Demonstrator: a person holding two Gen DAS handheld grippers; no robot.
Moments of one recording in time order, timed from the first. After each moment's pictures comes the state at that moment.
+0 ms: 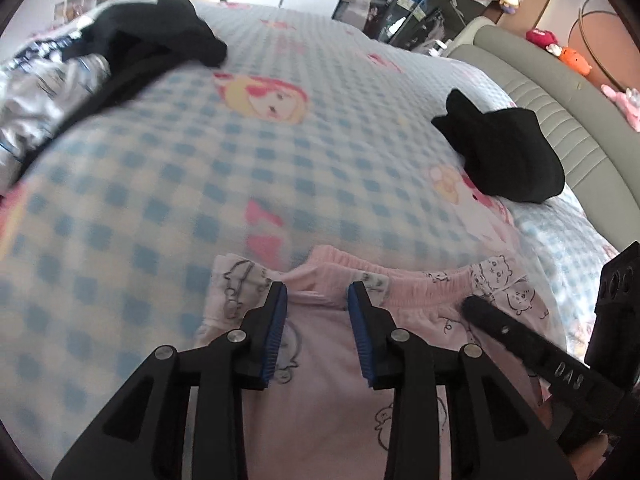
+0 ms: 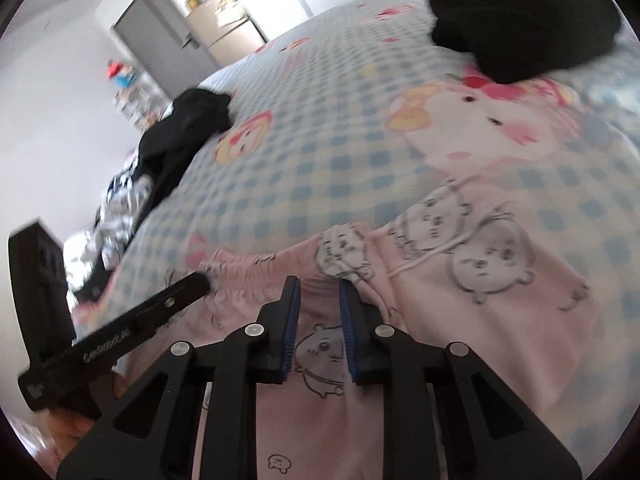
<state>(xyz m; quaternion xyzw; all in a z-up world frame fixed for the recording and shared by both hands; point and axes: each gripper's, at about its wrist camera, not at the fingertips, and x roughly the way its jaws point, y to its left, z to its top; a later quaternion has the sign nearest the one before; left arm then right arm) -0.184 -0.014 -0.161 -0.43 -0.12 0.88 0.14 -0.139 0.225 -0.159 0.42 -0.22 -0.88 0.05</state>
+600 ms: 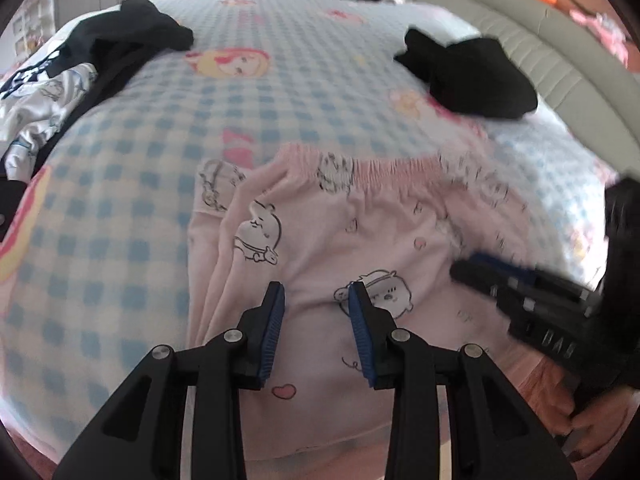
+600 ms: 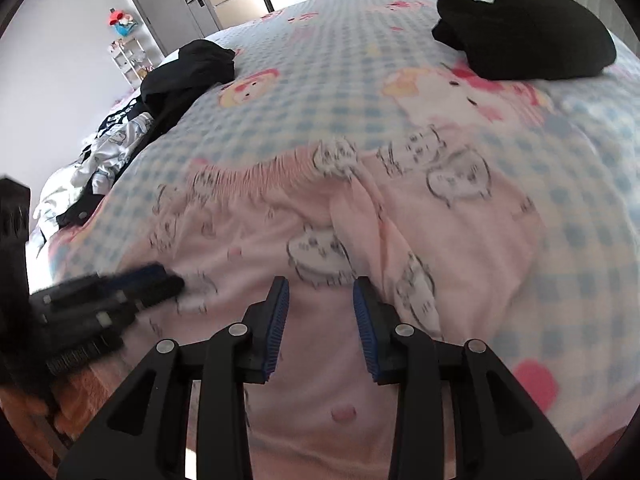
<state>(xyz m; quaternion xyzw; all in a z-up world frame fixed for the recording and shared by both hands) -0.138 -0.008 -0.154 -0.48 -0.04 0.86 0.19 -0.085 0.198 -0.155 0.46 -0.12 -0.88 0.04</state>
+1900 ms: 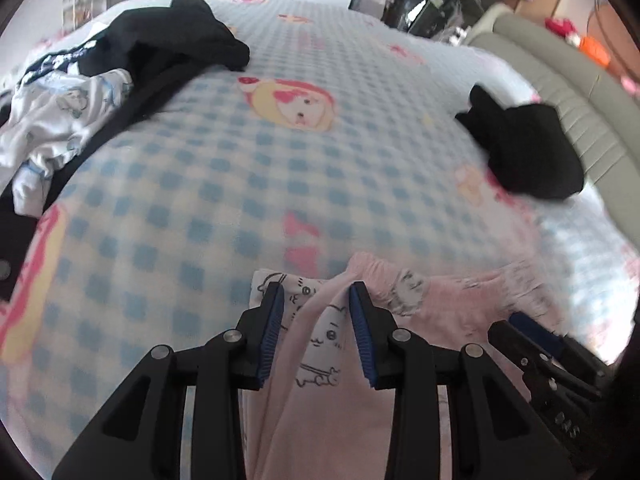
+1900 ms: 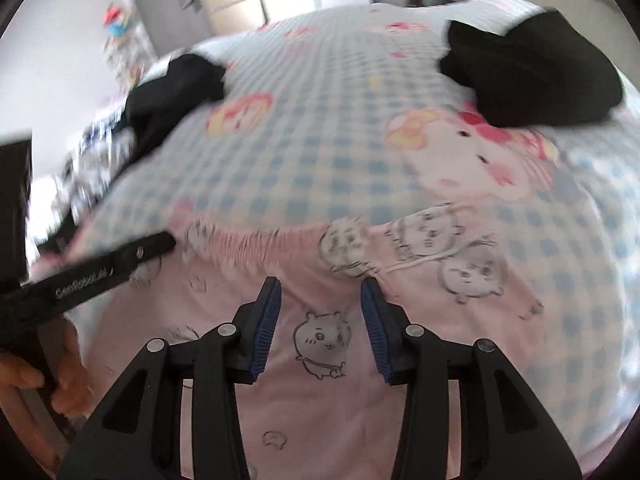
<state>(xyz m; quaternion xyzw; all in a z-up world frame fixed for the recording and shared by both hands) -0.198 -0.028 -0.144 -0.46 -0.10 0.87 0.12 -0.124 0.197 -0.132 0.45 -0.09 -0.89 0.00</state>
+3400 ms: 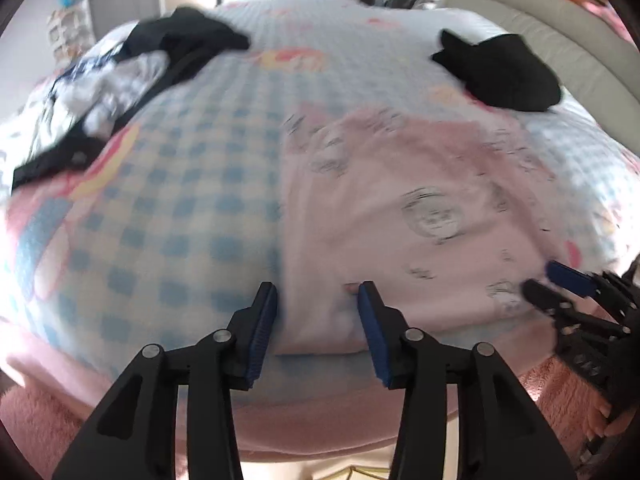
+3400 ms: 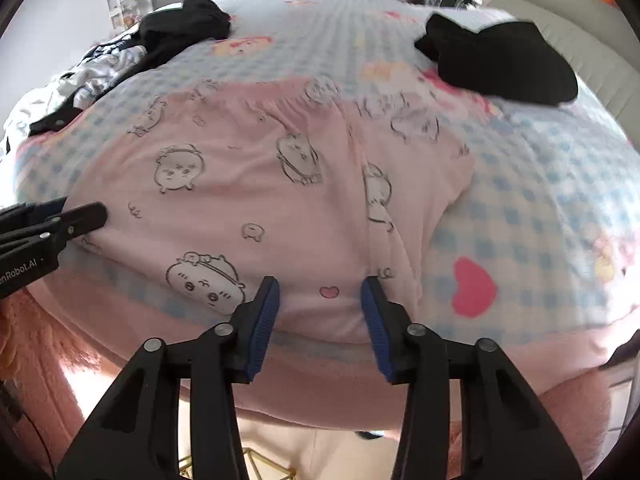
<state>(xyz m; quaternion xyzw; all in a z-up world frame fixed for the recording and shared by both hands) -0.087 -0.043 -0.166 -0.48 -0.01 0.87 0.10 -0.025 0.178 -0.147 0.49 0.00 -0.87 -0.03</state>
